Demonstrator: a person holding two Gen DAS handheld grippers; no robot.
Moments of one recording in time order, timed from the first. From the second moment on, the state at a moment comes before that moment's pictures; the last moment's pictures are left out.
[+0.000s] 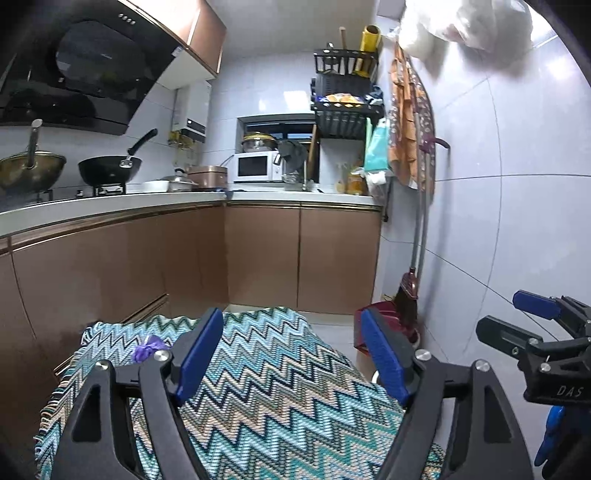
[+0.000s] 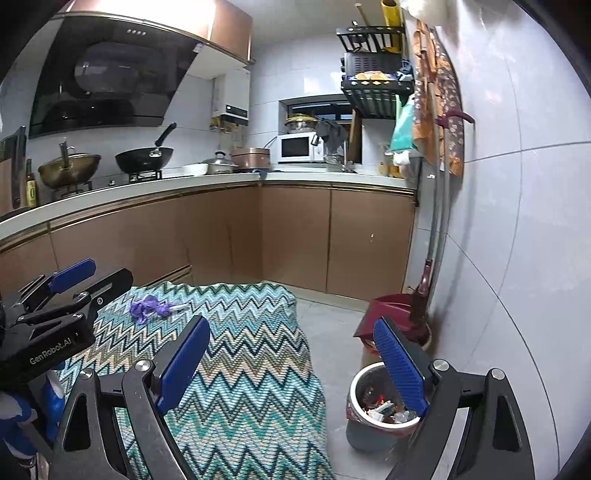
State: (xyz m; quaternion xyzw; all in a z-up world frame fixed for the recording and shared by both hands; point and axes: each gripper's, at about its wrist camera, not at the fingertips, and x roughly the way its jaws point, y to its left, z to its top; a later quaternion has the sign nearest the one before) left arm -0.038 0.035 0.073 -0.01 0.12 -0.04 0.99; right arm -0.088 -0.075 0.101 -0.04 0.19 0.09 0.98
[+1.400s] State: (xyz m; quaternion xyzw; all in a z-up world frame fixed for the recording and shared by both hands) left arm 0.208 0.315 -0.111 -0.10 0.35 0.00 0.93; right arm 0.172 0.150 -0.040 -0.07 0.35 0.35 0.87
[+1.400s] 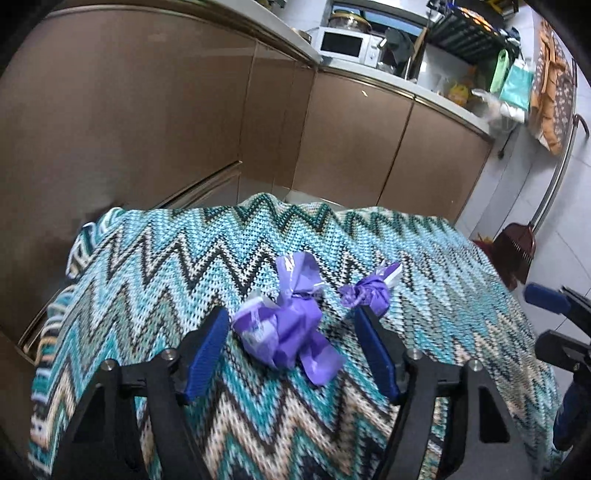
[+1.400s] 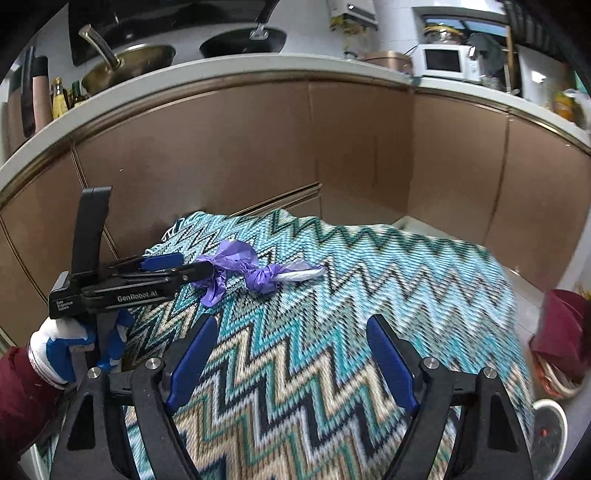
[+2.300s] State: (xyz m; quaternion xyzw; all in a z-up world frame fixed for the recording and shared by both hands) left arm 0.211 0.347 -0.130 -0.15 0.37 -0.03 0.92; right arm 0.250 0.253 -0.113 -0.11 0.43 0.41 0.80
